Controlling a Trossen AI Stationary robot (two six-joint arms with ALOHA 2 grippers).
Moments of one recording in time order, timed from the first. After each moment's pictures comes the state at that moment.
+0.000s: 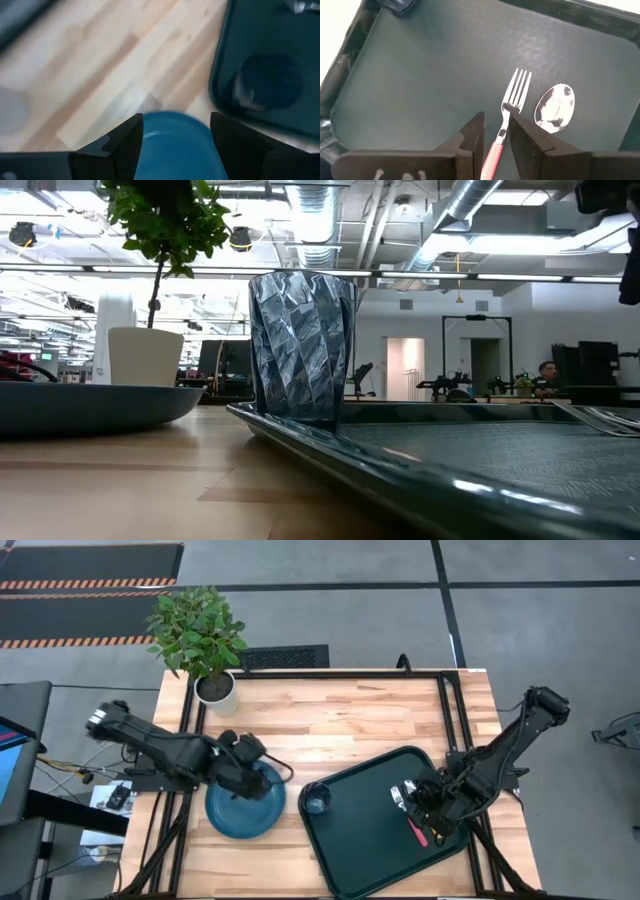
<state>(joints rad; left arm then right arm) -0.41 1.39 1.39 -1.26 -0.52 -1.02 0.78 1.20 0.86 -0.95 0.46 1.51</state>
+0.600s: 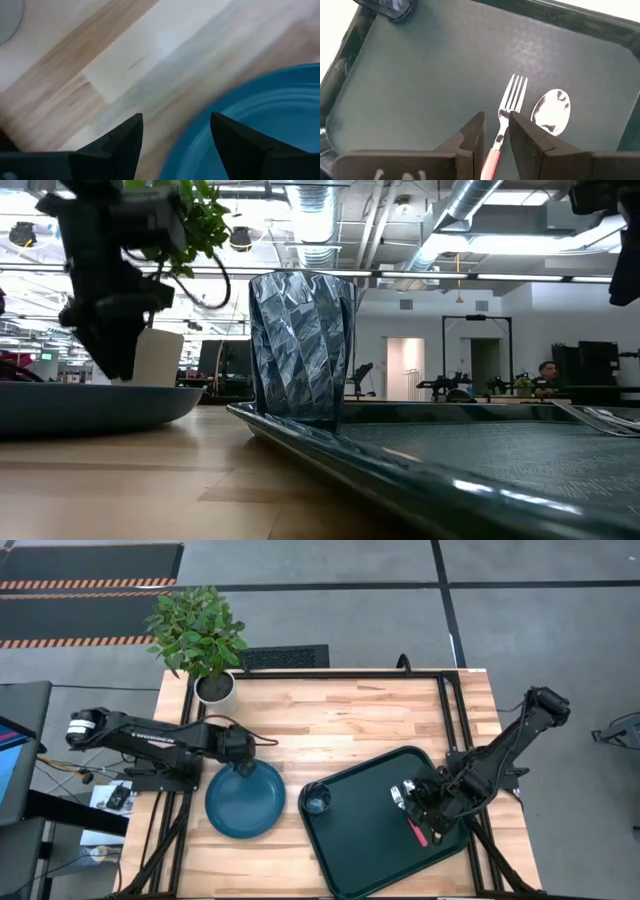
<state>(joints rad) 0.03 1.15 0.62 -0.85 -0.24 -0.83 0.75 1.20 0.86 -0.95 0.47 1.50</state>
